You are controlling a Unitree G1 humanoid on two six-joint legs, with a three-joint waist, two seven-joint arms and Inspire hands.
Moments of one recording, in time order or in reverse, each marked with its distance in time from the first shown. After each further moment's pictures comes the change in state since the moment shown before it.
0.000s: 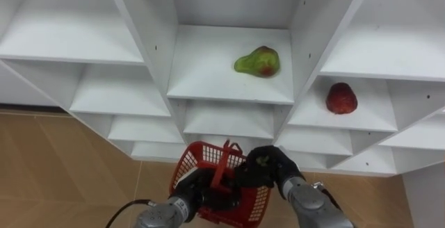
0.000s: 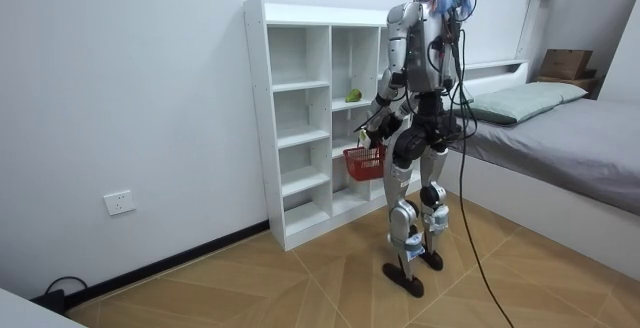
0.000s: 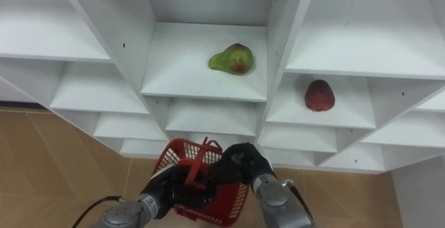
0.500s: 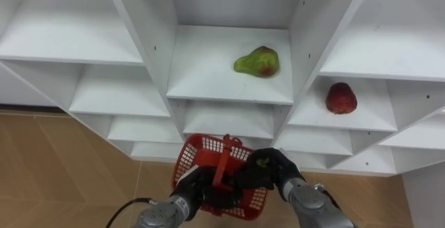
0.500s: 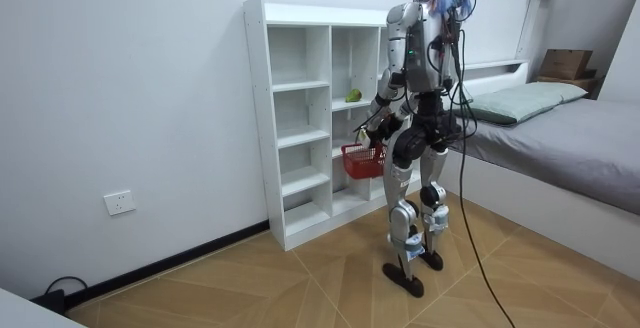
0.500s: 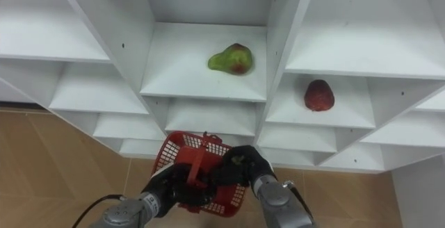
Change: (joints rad) left arm -0.001 -0.001 0.001 0.000 0.000 0.000 0.000; right arm -0.011 0.003 0.000 0.025 0.024 0.000 0.024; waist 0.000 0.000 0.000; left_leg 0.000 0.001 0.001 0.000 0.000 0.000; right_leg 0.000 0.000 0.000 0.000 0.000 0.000
